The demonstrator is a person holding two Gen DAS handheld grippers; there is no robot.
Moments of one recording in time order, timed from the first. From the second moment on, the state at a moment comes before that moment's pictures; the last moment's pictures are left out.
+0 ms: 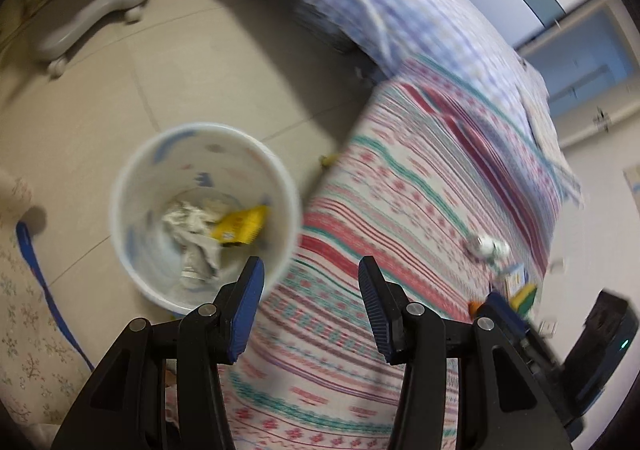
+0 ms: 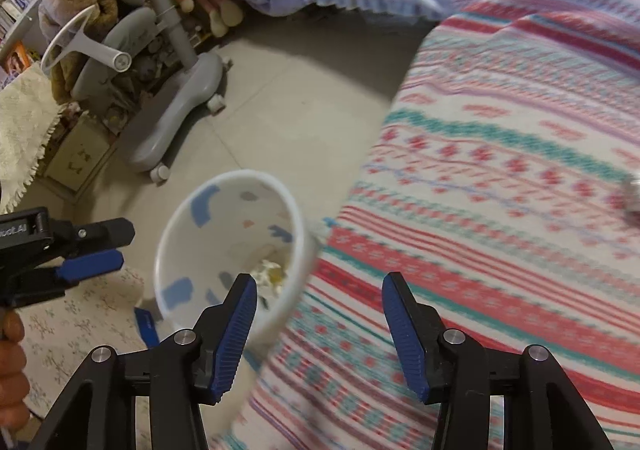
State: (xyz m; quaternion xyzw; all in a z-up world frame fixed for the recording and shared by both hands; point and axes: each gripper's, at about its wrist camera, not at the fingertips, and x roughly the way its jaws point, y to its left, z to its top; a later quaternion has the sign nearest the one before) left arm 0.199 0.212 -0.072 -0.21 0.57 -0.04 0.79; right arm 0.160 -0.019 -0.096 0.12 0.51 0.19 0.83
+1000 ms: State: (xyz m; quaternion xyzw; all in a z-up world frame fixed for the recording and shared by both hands) left arm 0.193 -0.103 -0.127 0.01 0.58 -0.19 0.79; right arm 0.084 -0.306 -0.057 0.26 0.50 0.01 0.82
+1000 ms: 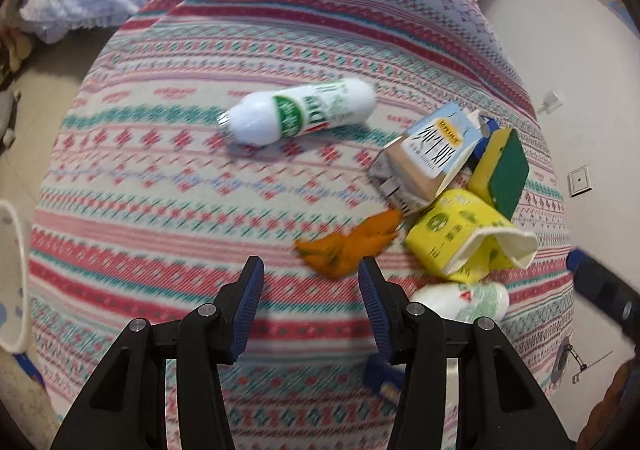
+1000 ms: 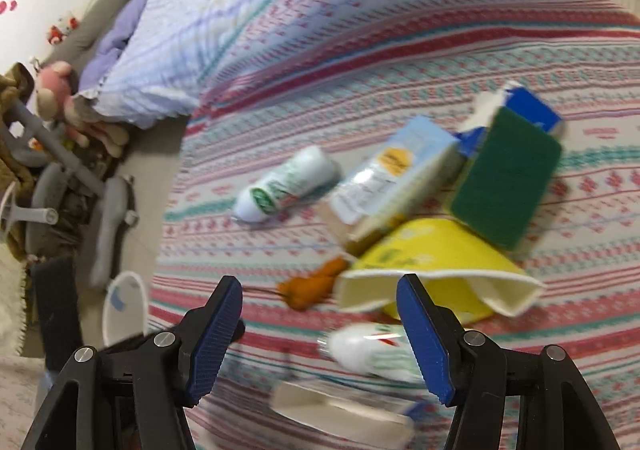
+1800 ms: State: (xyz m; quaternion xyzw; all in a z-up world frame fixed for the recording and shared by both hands) left arm 0.194 -0.129 -0.140 0.03 0.57 -0.20 0.79; right arm 0.061 -0.318 -0.094 0.16 0.57 0.01 0.81
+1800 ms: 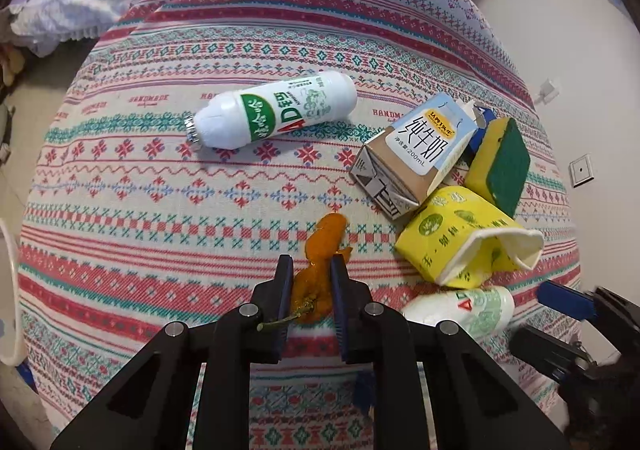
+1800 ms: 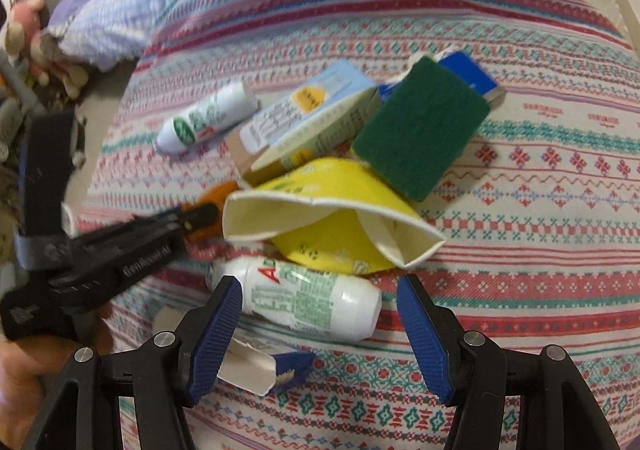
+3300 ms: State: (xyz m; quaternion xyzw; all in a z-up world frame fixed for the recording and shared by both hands) left arm 0.176 -0.011 -0.090 -0.04 0.56 -0.19 0.80; right arm 0.110 -0.245 -0.159 0.10 0.61 0.09 0.78
